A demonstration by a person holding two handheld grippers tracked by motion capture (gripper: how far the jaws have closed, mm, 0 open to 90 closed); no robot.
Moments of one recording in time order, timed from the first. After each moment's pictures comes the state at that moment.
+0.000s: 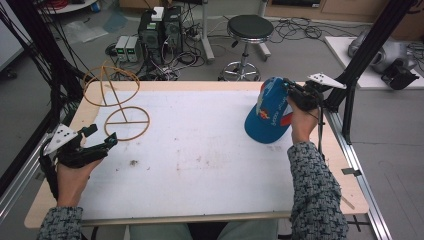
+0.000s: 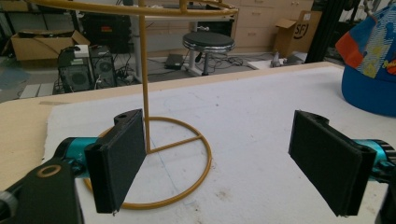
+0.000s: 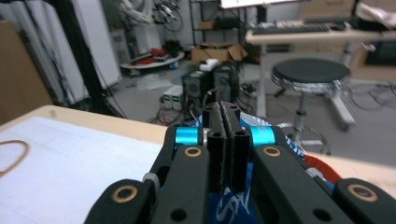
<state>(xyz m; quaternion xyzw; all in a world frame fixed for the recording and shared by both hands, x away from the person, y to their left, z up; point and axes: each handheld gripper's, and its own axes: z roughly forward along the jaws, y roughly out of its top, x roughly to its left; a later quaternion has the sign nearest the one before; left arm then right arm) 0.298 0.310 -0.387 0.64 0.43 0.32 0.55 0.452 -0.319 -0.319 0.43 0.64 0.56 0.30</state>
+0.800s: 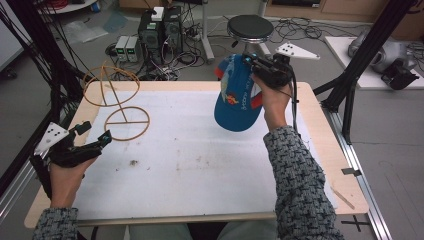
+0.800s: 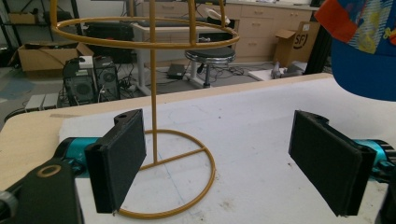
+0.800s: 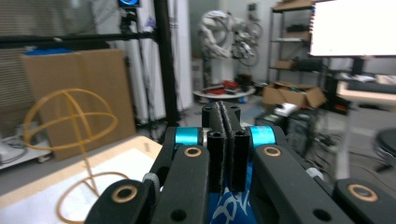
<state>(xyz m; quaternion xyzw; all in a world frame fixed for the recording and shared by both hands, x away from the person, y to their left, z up) 0.292 0.318 -0.375 0.62 0.43 0.33 0.56 0.451 -0.212 -0.239 0.28 0.66 0.66 0.23</state>
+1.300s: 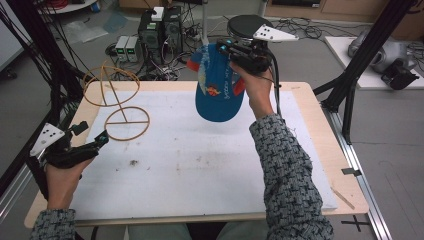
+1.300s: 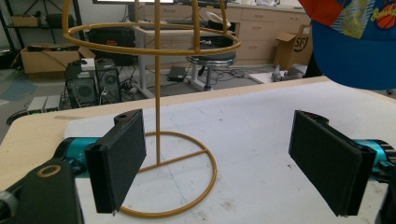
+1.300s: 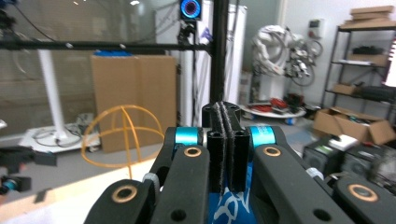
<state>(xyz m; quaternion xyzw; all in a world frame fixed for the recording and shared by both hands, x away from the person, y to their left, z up) 0.287 0.322 -0.372 0.62 0.43 0.33 0.57 0.470 -0.163 -0.211 0.18 0.68 0.69 0.18</state>
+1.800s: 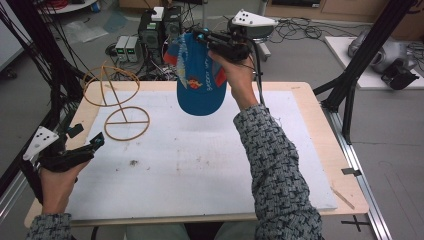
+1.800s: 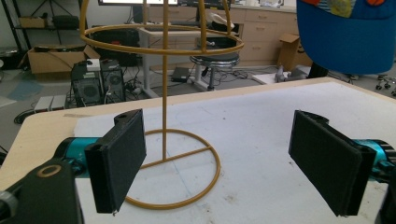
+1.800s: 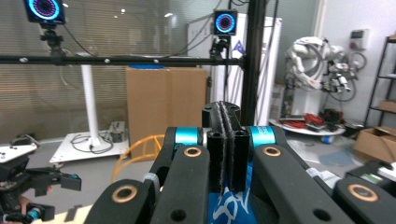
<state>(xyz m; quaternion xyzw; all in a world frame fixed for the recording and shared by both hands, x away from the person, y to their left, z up) 0.275 0.330 -0.370 0.61 0.43 0.34 0.56 0.478 -0.114 -0.187 0.14 0.68 0.71 0.14</state>
